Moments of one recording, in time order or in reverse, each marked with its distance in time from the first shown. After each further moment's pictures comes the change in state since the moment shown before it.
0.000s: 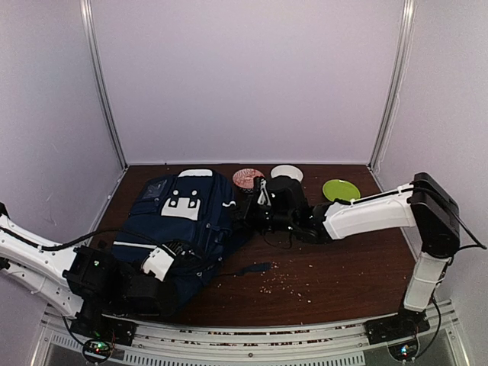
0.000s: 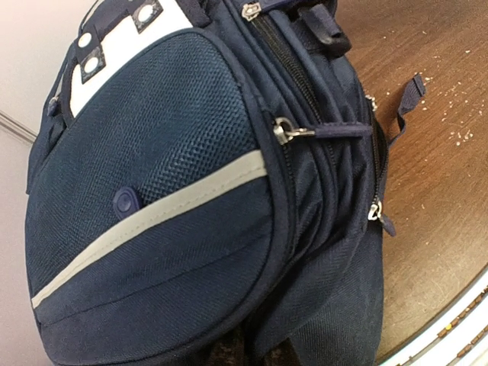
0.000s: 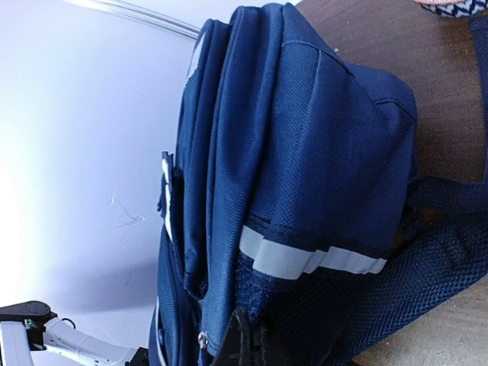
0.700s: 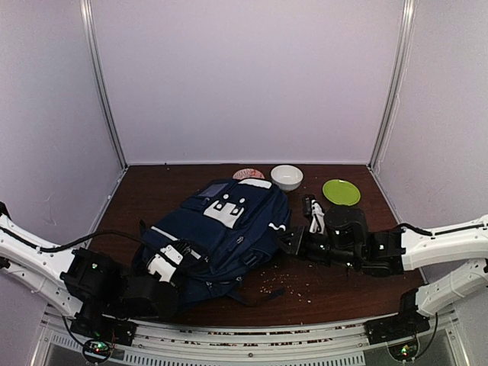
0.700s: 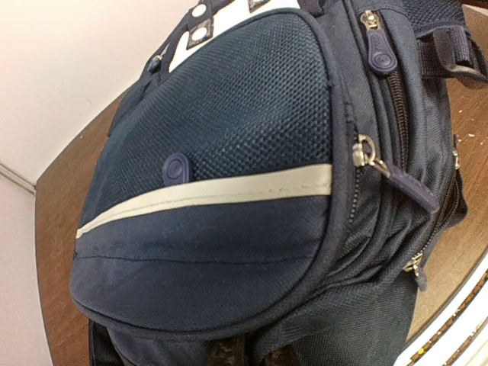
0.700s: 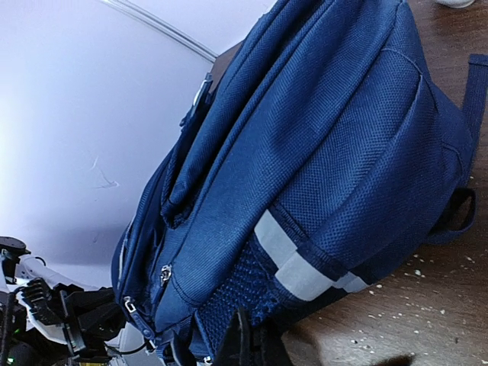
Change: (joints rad) left arm -0.038 -0.008 0.003 0.146 -0.069 0.137; right arm 0.165 -0.612 -0.448 -0.222 0.283 -0.097
